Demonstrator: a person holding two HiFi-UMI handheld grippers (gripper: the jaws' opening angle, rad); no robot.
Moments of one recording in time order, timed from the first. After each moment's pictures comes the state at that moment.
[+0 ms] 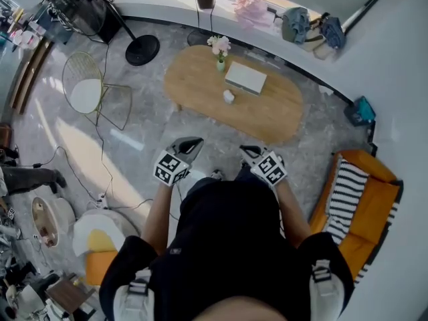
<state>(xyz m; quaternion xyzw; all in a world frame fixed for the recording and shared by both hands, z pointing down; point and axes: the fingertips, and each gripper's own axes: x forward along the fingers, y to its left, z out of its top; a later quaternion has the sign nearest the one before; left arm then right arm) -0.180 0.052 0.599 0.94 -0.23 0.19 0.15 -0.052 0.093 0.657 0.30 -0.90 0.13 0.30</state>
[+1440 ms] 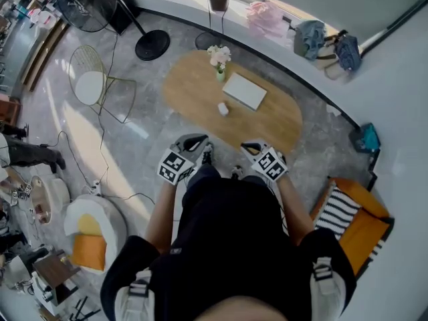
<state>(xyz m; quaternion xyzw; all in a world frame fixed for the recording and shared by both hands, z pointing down) -0.066 -0.042 0.590 0.92 -0.31 0.19 0.13 0.051 -0.013 0.679 0.21 -0.92 0.11 0.32</state>
